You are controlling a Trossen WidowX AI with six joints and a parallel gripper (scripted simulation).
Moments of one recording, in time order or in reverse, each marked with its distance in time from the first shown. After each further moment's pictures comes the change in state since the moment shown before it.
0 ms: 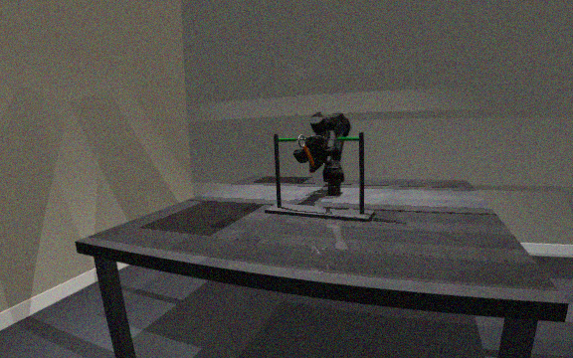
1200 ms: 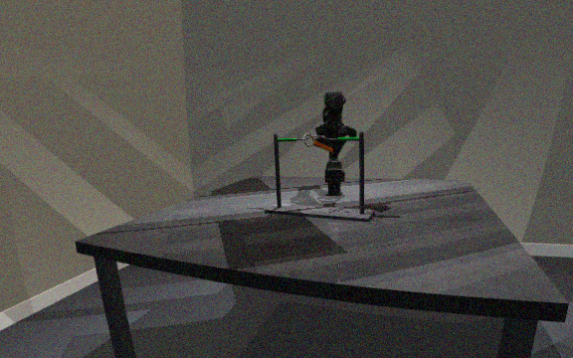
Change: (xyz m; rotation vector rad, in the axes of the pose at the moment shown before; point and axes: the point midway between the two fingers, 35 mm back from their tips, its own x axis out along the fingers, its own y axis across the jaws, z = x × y) arm -0.047 0.083 0.022 0.428 0.369 -0.014
